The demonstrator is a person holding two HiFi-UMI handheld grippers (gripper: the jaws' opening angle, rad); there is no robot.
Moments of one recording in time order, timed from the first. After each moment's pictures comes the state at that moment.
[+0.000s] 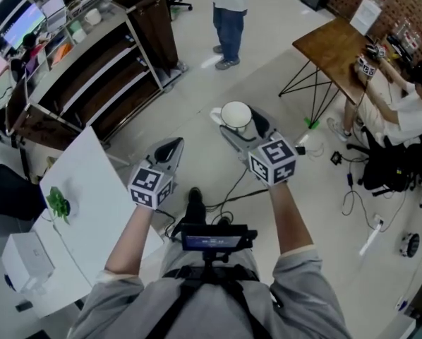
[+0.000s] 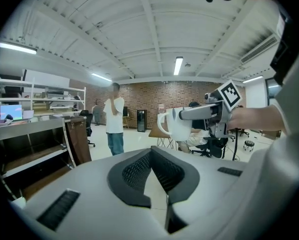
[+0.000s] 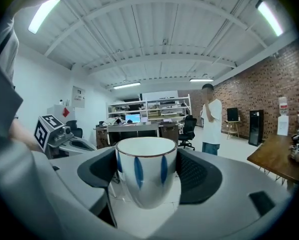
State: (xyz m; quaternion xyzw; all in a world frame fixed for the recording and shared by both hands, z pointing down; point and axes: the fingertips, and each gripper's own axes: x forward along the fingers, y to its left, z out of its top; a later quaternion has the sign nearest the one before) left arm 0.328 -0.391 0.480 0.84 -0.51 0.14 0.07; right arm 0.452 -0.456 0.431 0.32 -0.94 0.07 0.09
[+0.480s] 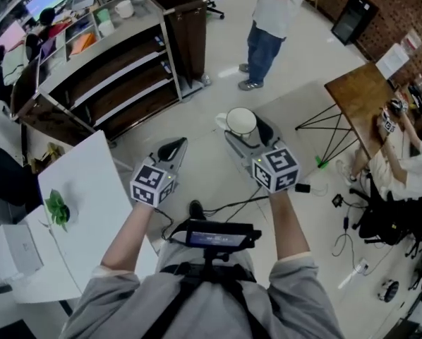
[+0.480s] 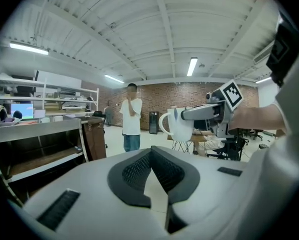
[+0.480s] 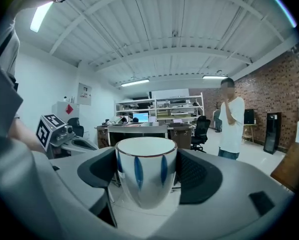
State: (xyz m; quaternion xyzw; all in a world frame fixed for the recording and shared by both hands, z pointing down) left arm 0.206 -0.509 0.479 0.82 -0.56 0.13 0.08; right arm 0.324 -0.582 0.428 0.26 -0.96 0.05 0.10
